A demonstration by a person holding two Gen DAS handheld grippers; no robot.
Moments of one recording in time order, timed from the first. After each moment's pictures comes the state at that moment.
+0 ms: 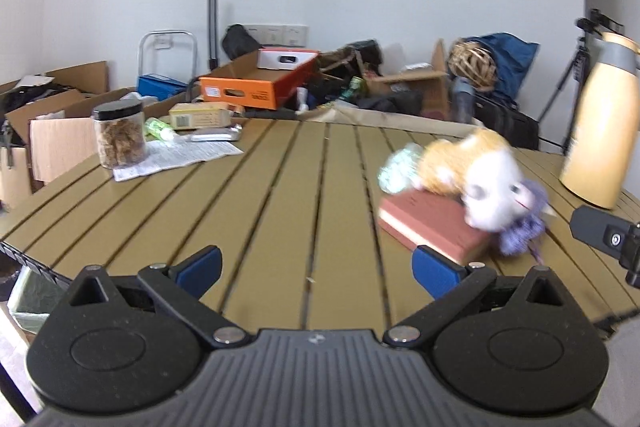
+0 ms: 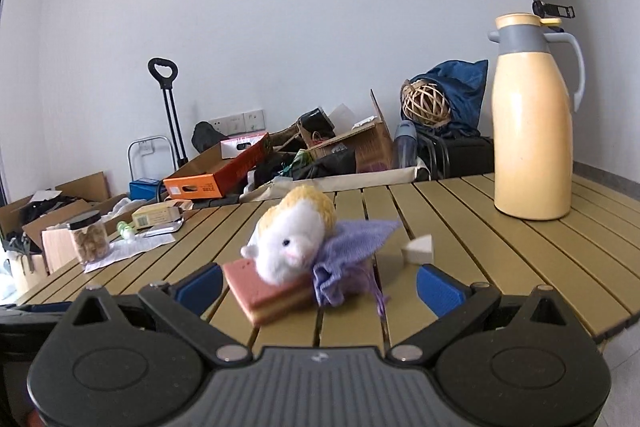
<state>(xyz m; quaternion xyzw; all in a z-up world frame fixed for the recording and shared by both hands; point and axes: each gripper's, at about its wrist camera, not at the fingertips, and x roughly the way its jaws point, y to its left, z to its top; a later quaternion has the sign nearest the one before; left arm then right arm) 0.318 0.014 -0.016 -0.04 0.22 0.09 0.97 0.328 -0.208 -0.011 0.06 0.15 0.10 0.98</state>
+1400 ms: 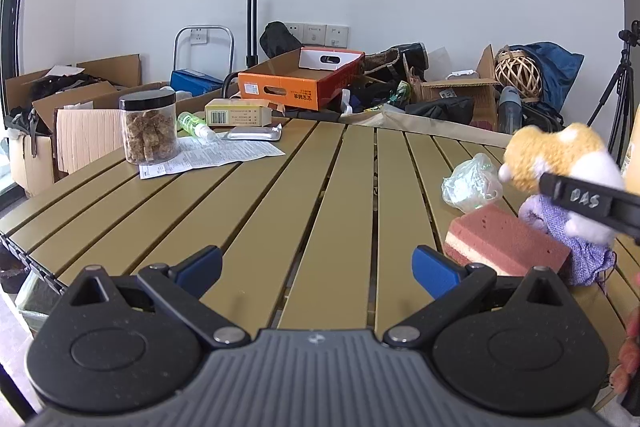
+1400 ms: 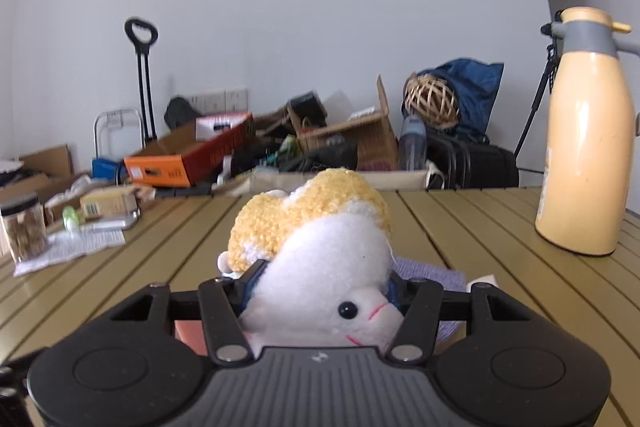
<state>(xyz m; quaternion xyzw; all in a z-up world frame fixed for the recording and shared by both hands) 0.349 0.044 -0.033 -0.06 0.22 0.14 0.97 0.436 -0.145 -0.026 0.03 0.15 0.06 0.99</state>
